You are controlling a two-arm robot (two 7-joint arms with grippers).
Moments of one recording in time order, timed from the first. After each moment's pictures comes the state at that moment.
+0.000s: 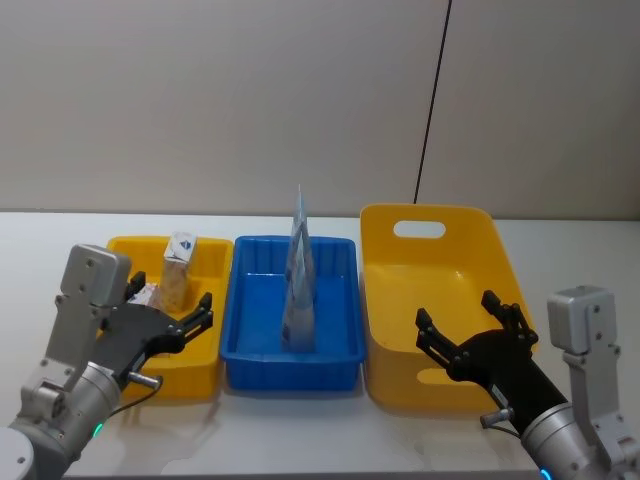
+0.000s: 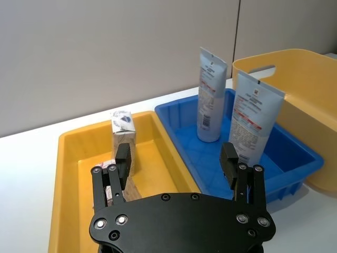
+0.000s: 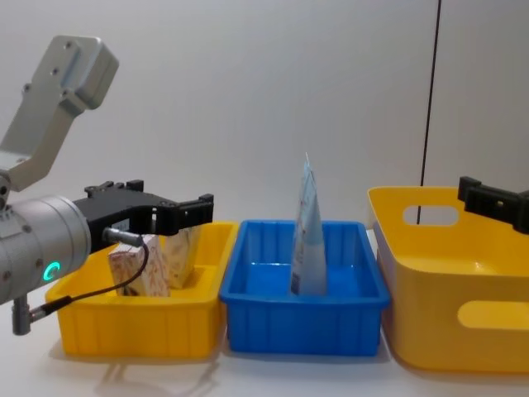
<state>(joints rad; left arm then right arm) -0.29 0.32 0.40 -1.52 -0.30 0.09 -0.06 -0.01 0.34 -0.23 -1.77 0.29 0.03 0.07</state>
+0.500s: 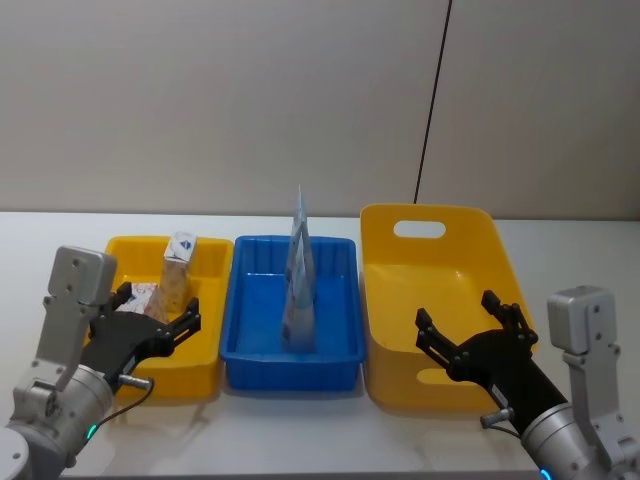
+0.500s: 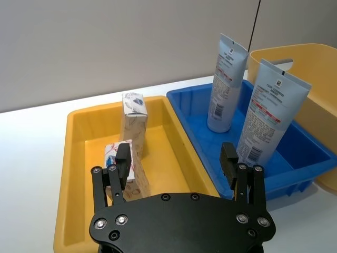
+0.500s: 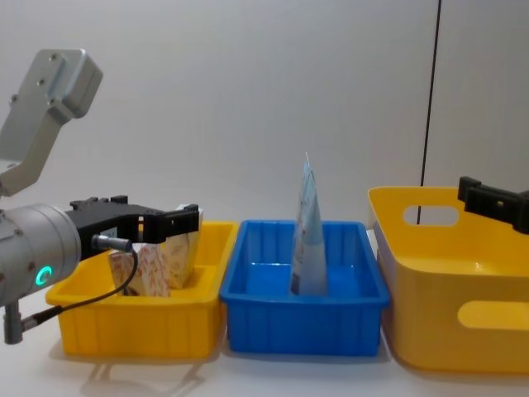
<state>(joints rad) -0.28 0.29 0.36 -1.52 -0.32 0.15 -0.03 -0.01 0.34 -0.23 -1.77 0.29 0.03 0.07</state>
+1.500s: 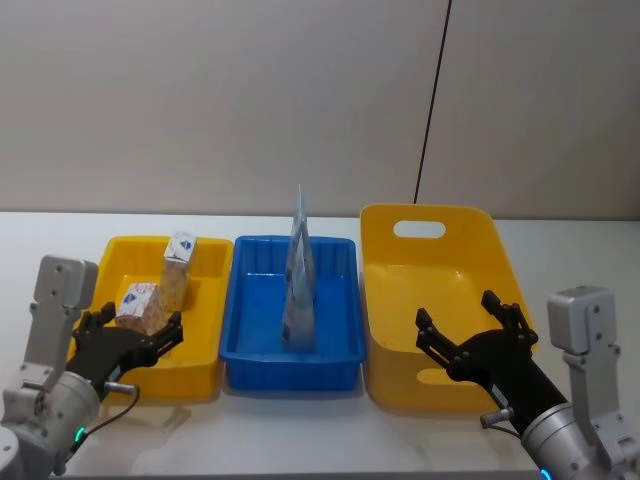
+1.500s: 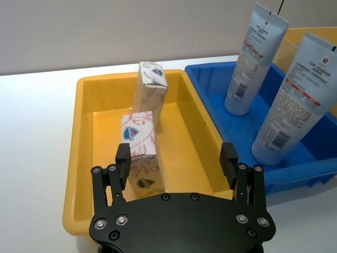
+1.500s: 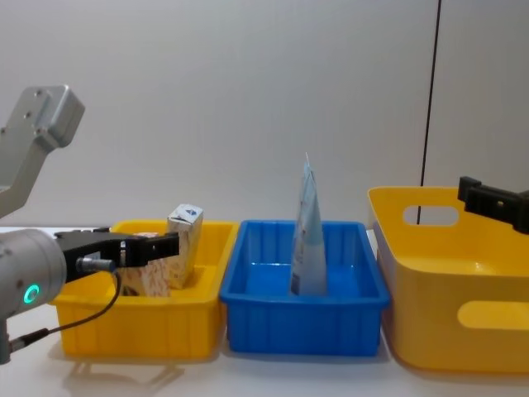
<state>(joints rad) -0.30 0.26 0.31 -1.44 -0.35 0.20 -0.05 -0.01 0.34 -0.23 -1.77 0.29 0.03 0.07</state>
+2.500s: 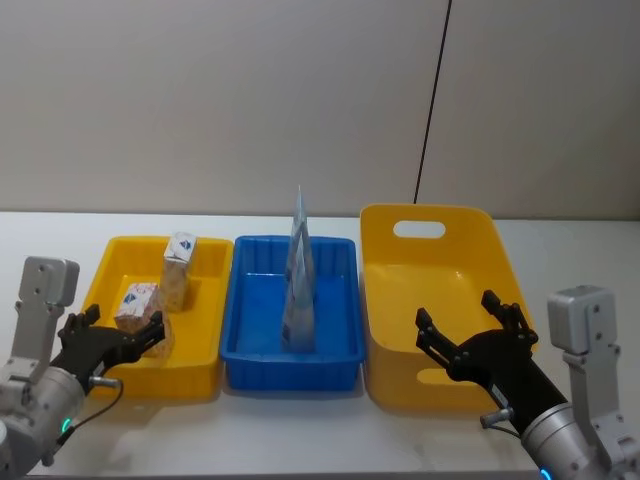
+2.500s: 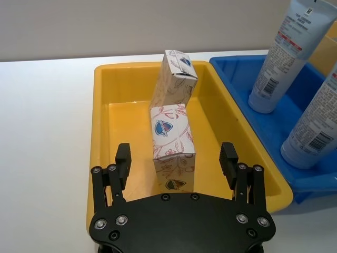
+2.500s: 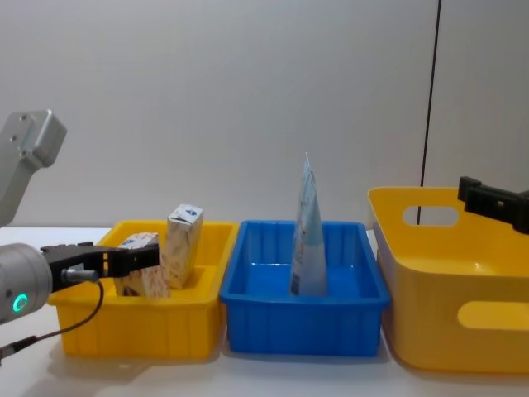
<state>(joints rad) -0.37 0.24 0.27 -1.27 -0.35 0.16 -0.11 -0.01 0.34 -0.23 -1.77 0.29 0.03 0.07</state>
